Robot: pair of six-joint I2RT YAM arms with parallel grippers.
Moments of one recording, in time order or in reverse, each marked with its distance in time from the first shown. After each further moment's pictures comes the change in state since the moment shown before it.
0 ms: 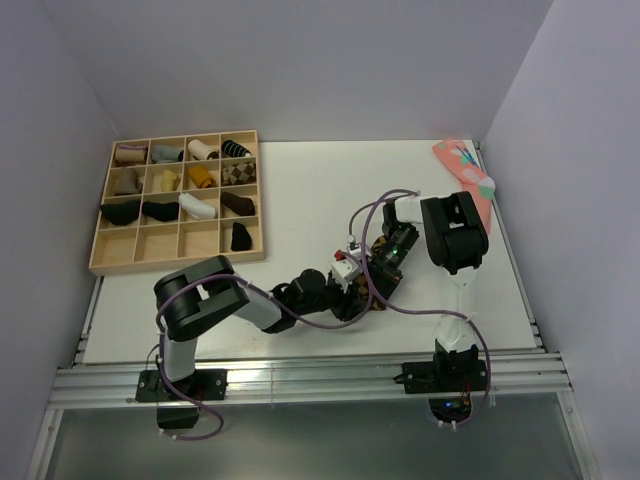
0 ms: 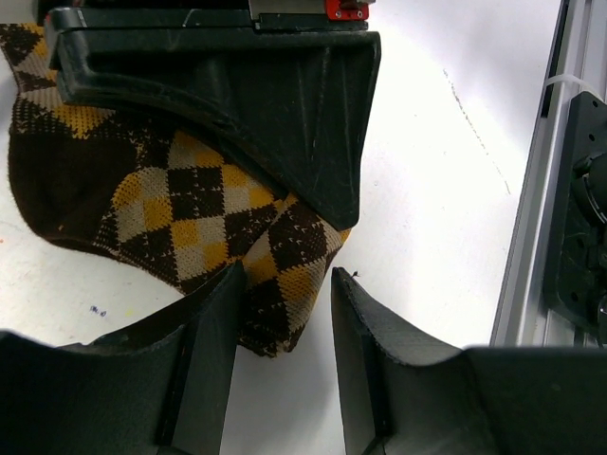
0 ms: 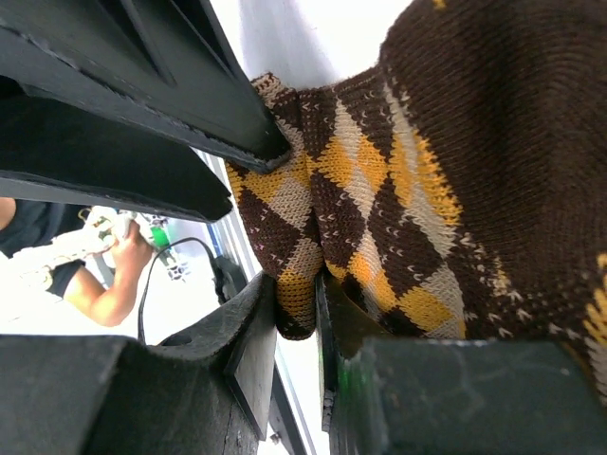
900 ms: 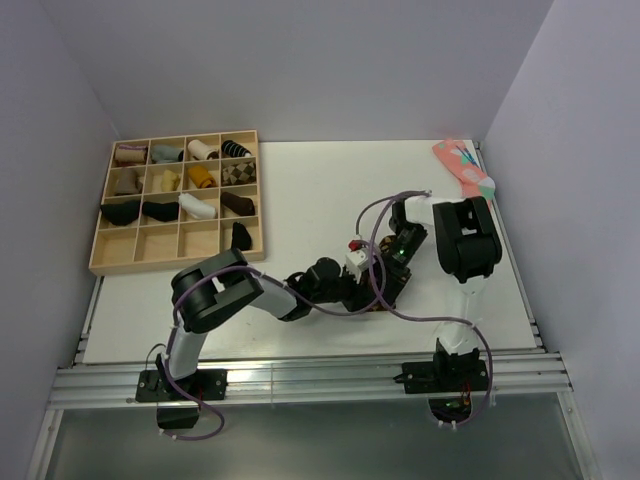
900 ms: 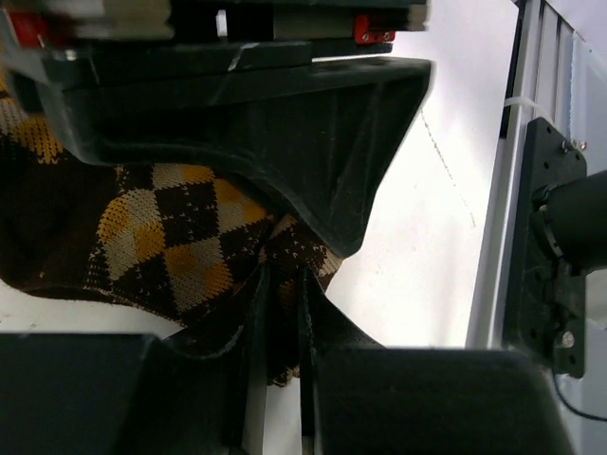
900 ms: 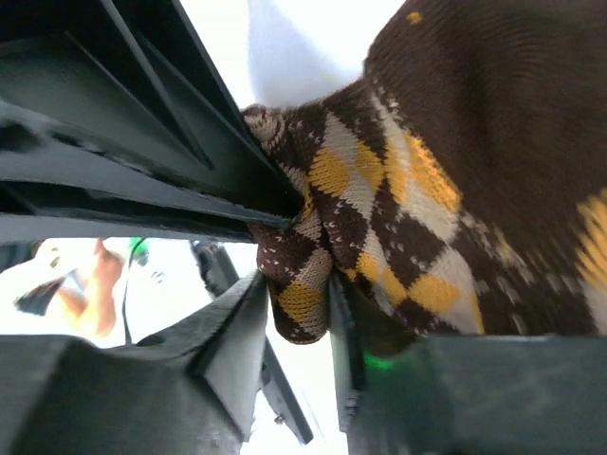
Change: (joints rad) left arm 0.025 0.121 0.170 -0.070 0.134 -0.098; right arm -0.027 -0.090 -0.061 0.049 0.089 0.070
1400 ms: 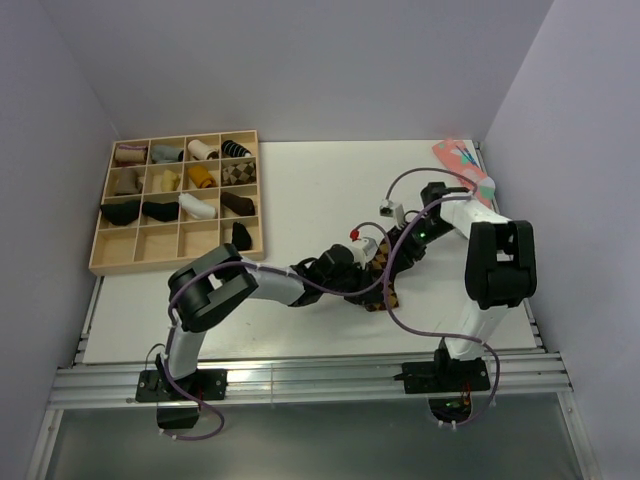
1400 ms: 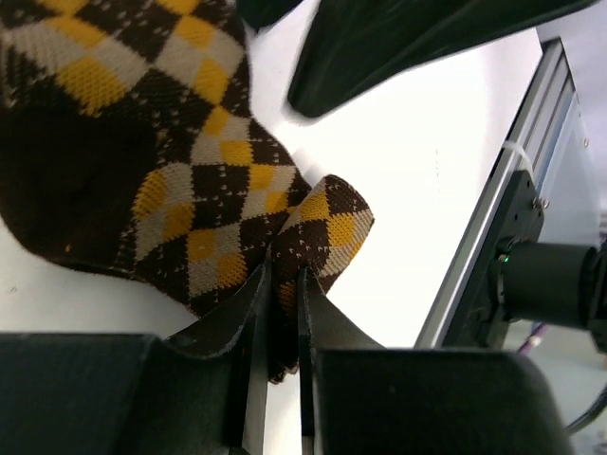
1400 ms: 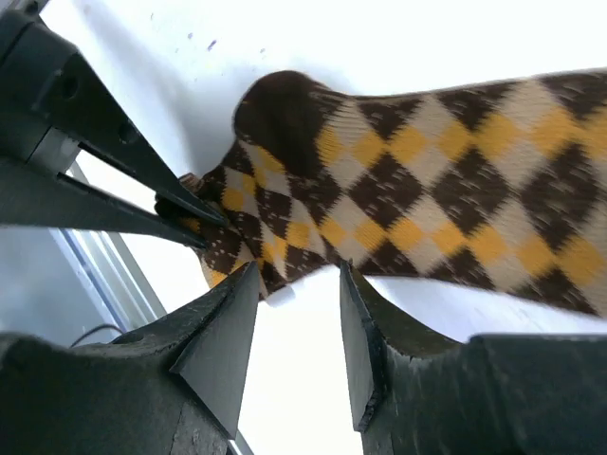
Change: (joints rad) left arm 0.023 -0.012 0.167 -0.374 -0.007 -0.253; right arm -0.156 -0.307 -0.078 0.325 -0.052 0.189
